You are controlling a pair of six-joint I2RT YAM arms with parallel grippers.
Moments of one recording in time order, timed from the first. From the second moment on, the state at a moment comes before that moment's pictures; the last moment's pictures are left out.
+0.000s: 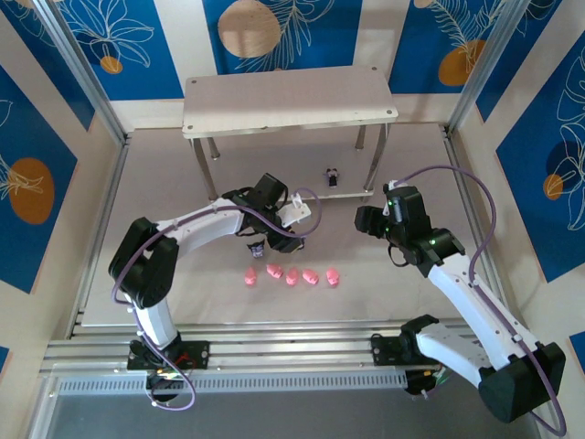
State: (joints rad) left arm -0.69 1.78 1.26 -0.57 0.35 0.37; right arm 0.38 0.94 0.85 -0.64 0.09 0.46
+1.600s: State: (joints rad) left arm -0.70 1.94 1.33 -0.56 0.41 0.38; right arm 0.35 0.97 0.85 -0.62 0.06 0.47
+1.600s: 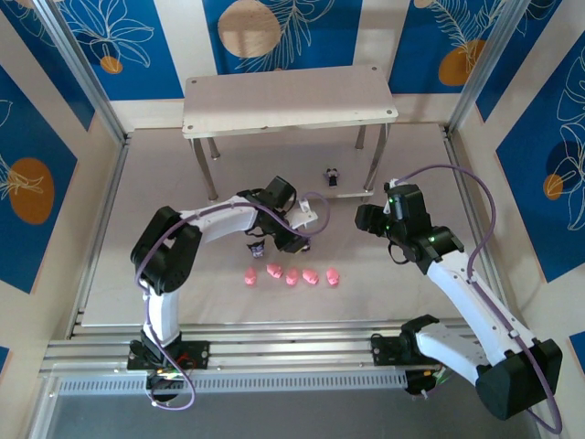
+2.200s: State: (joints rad) left arm -0.70 1.90 1.42 -0.60 0.25 0.32; right arm 0.35 0.97 0.85 -0.62 0.06 0.47
